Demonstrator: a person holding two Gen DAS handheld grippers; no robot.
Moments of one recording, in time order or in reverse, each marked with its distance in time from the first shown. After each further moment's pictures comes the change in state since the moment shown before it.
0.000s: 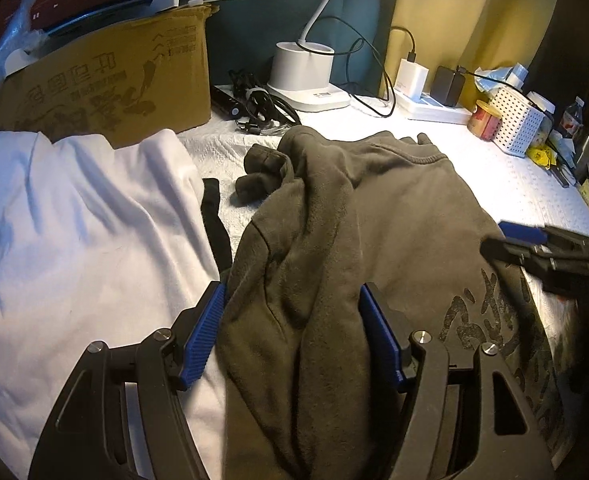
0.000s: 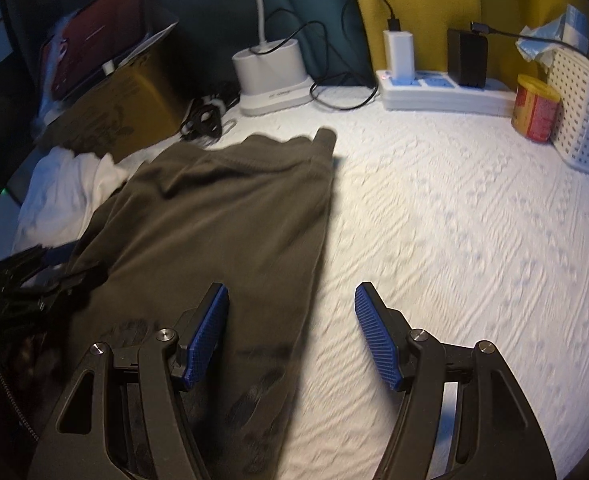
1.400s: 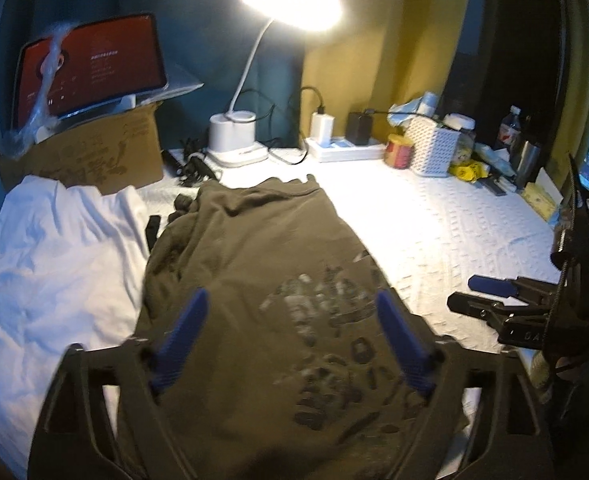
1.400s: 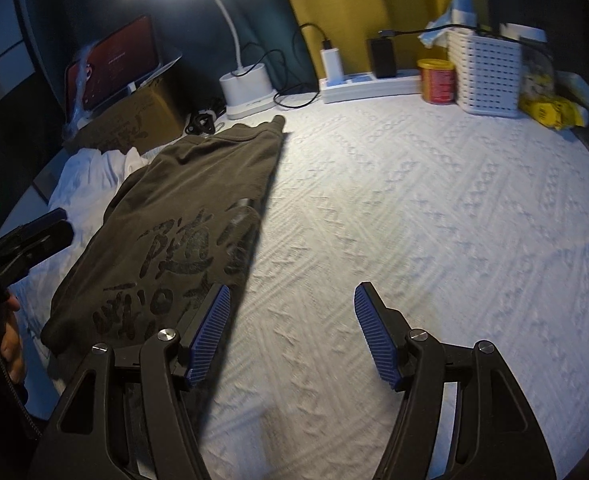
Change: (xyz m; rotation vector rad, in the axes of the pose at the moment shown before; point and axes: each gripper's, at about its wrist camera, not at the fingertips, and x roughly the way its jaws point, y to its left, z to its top) left arm -0.102 -0.096 -0.037 0.049 -0.200 -0.063; right arm -0.114 -0.028 -0.089 0.083 -0.097 -0.040
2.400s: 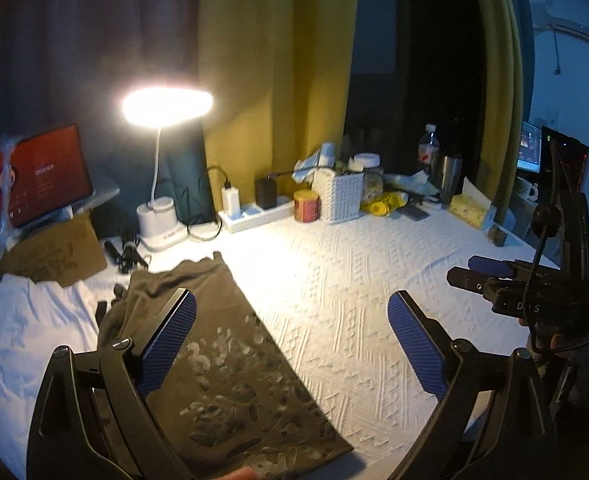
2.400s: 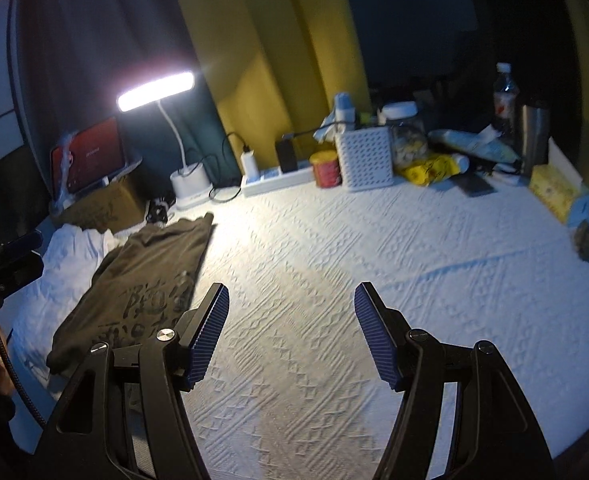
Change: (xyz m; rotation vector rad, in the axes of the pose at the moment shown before) left arm -0.068 -0.099 0.027 0.182 -0.182 -0.131; right arm -0.147 -0.058 -0.011 0.071 -0.284 -0.170
